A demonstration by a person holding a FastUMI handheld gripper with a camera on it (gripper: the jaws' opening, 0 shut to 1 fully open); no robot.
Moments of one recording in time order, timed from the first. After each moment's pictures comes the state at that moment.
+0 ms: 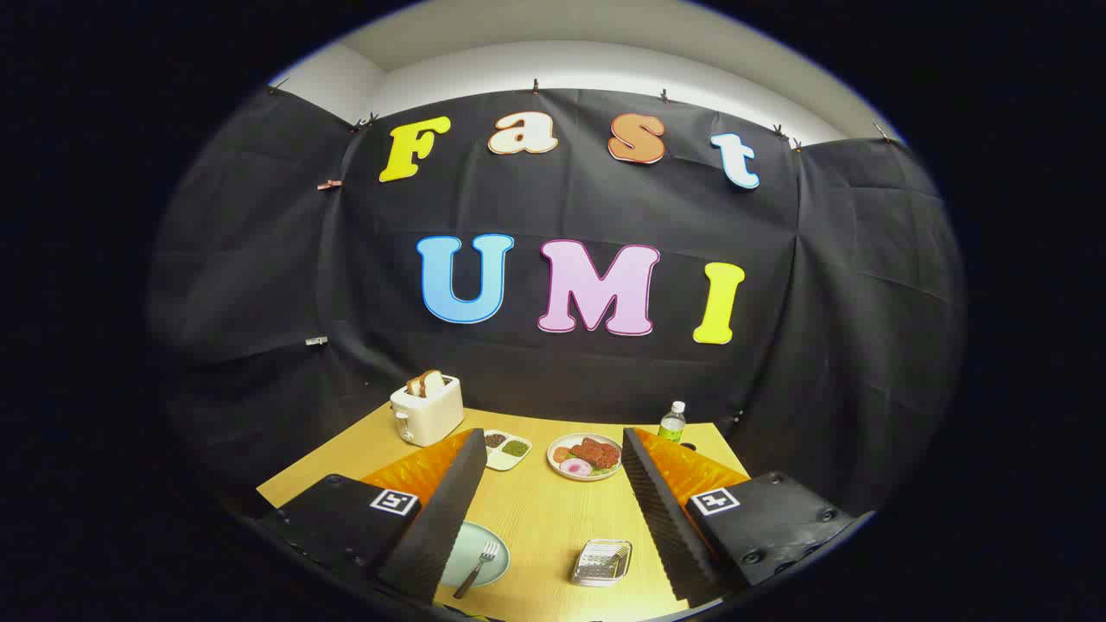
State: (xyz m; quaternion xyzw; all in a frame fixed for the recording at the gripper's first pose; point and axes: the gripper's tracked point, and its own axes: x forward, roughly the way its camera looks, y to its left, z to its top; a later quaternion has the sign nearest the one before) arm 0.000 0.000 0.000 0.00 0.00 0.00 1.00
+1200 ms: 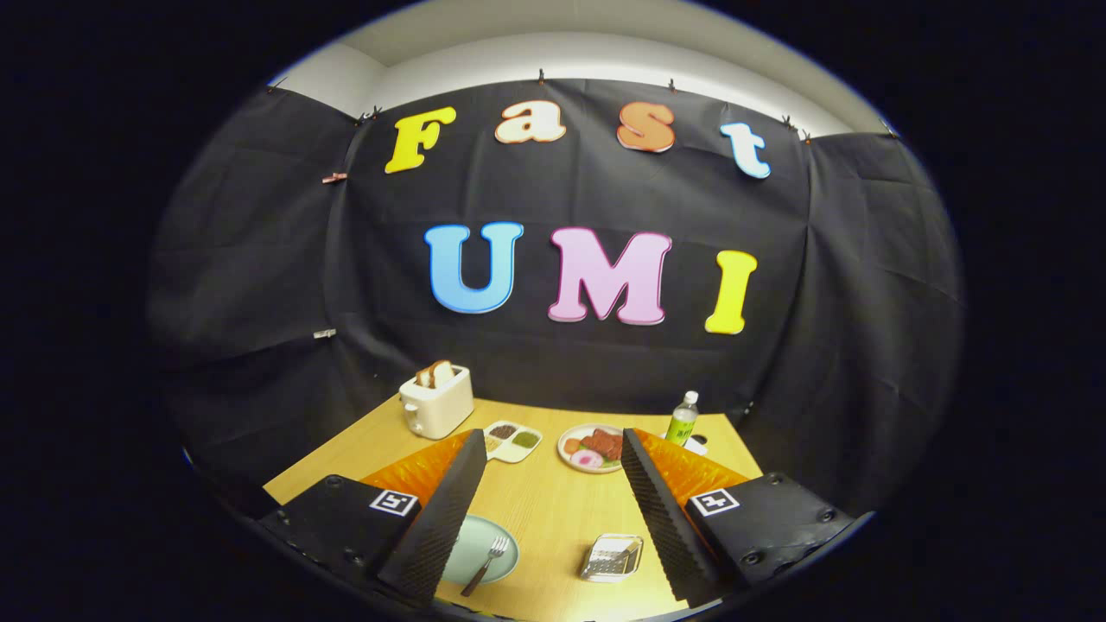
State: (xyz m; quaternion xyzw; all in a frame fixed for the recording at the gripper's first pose) arm 0.010 0.023 -0.031 0.01 0.06 0.03 1.00
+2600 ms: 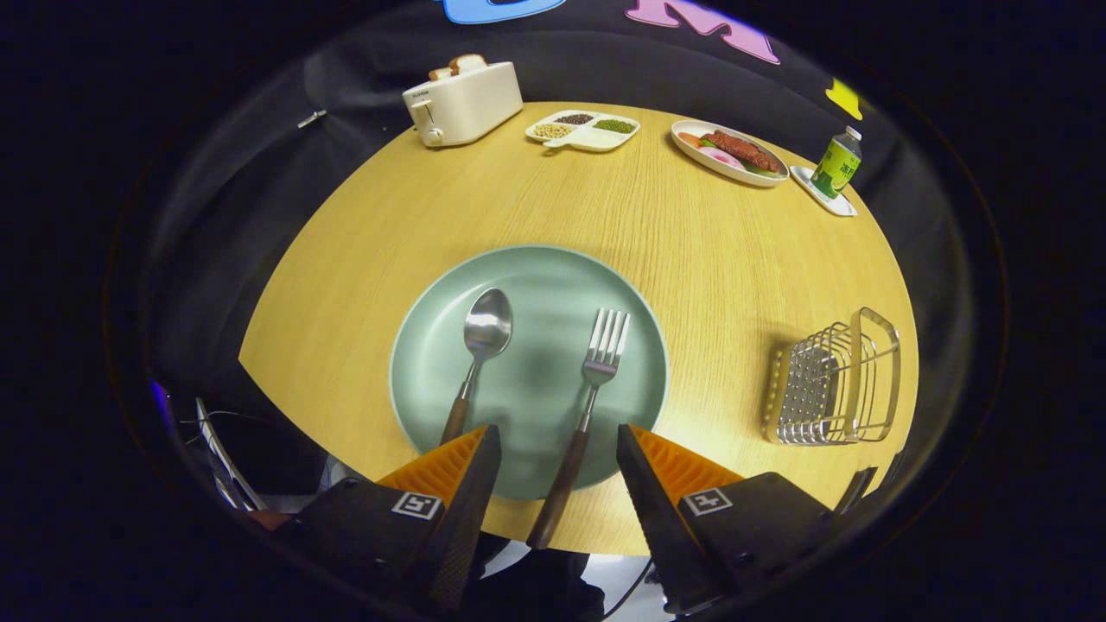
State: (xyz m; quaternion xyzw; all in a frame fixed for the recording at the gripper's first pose) arm 0.043 0.137 -0.383 0.01 0.49 0.08 0.87
